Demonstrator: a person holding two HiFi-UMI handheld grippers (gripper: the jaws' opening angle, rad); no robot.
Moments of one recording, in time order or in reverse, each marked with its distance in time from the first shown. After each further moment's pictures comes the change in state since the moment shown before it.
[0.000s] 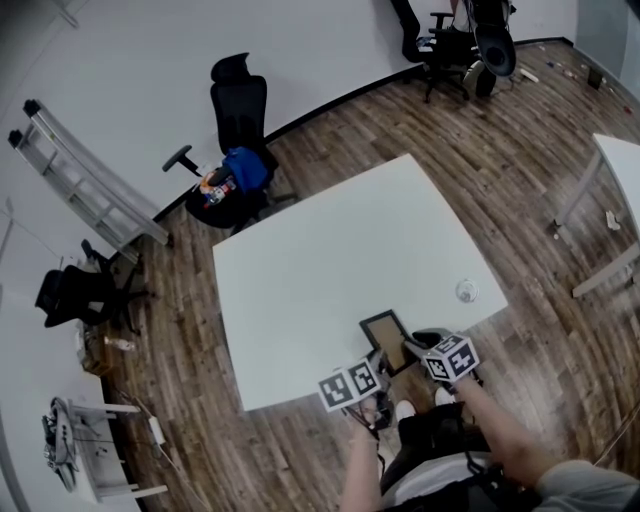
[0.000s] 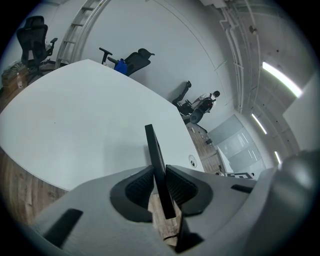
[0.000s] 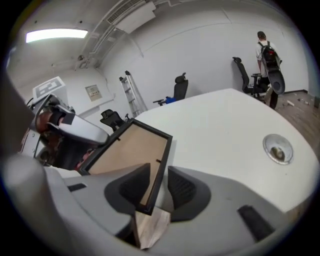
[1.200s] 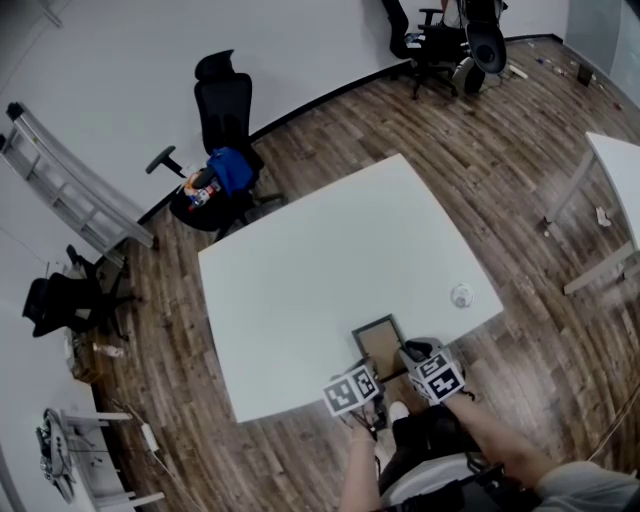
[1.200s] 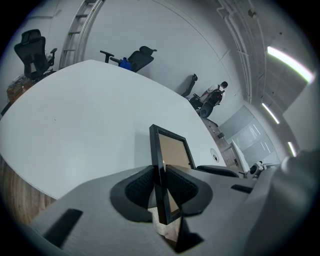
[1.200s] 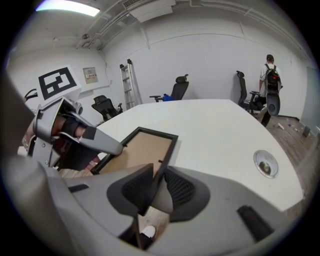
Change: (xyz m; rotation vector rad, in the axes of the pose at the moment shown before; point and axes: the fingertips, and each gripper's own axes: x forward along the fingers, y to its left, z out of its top) left arm 0.034 0.054 -0.005 0.049 0.028 0.147; right arm 0.009 0.003 0.002 -0.132 0.047 -0.171
